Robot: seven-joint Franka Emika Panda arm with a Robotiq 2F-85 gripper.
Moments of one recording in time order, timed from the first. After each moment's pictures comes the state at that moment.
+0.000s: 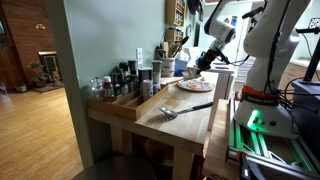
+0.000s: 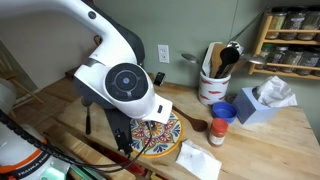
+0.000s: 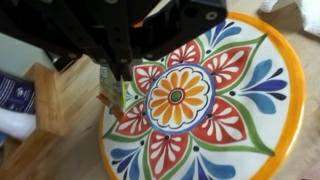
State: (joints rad) arm -0.54 -0.13 -0.44 -2.64 0.76 2.31 -0.99
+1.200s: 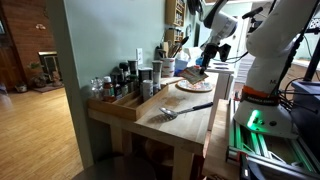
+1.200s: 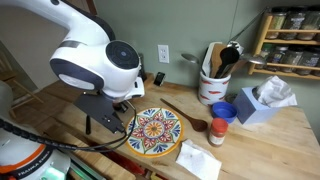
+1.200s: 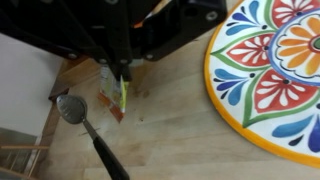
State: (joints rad) arm -0.43 -0.37 -0.44 -2.75 0.41 1.98 -1.14
